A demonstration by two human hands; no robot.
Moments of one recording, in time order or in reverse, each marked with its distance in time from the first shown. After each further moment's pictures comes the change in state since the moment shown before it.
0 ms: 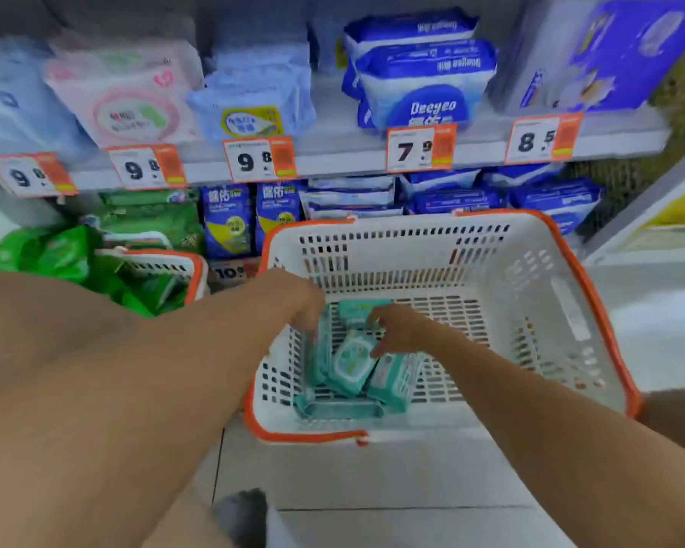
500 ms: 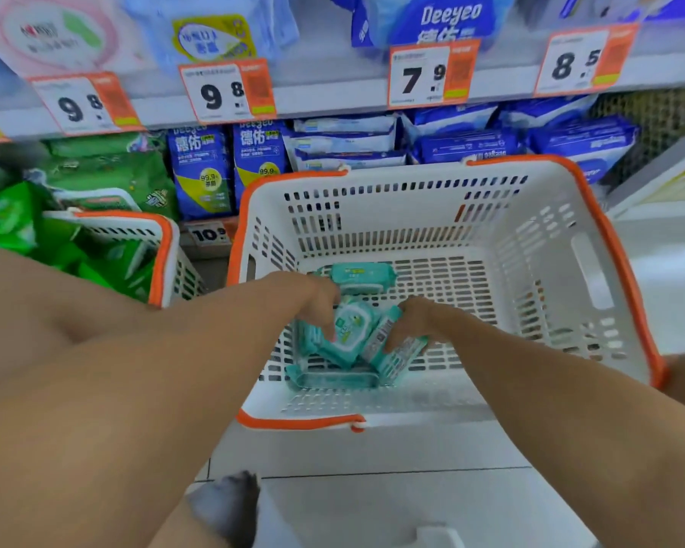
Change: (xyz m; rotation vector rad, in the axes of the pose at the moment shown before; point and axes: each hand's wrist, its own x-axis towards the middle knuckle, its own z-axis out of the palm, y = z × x) left_hand 0.066 0.026 0.037 -0.352 0.015 0.128; right_hand 0.035 0.056 0.043 0.337 -0.229 0.358
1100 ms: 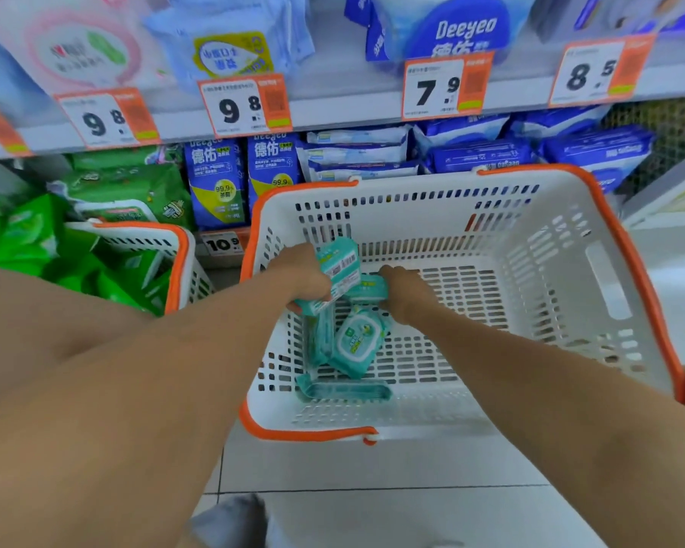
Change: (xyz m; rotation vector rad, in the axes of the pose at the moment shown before) left_hand -0.035 -0.019 -0.022 -0.597 0.397 -0.221; right_hand 0.022 -0.046 -0.003 -0.402 0.488 -0.345
